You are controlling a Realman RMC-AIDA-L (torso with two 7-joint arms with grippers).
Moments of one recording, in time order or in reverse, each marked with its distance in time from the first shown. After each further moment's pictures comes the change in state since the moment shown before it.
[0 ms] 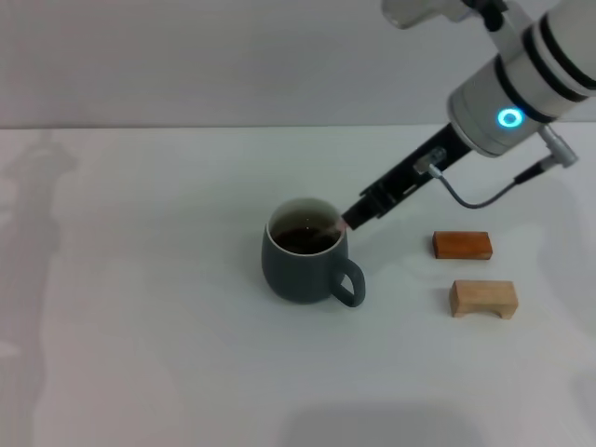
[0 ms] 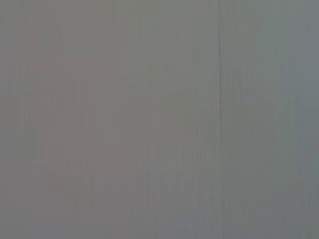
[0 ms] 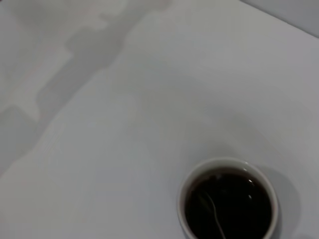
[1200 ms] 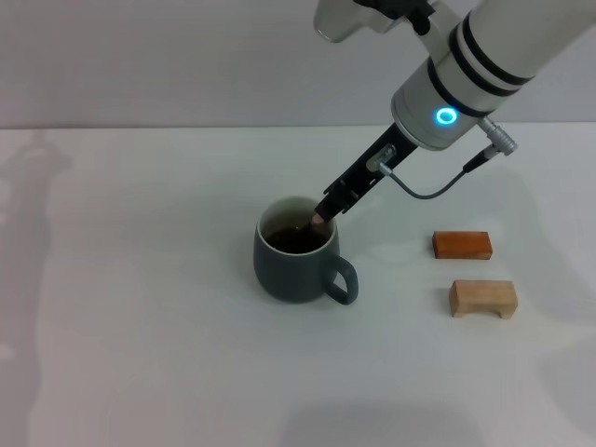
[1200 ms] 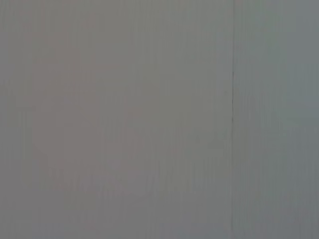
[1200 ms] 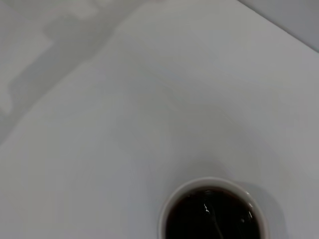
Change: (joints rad) left arm 0.009 0.005 -0.002 0.000 -0.008 0.046 -0.043; right arm 0.143 0.021 -0.056 -0.197 -0.050 -0.144 -0.036
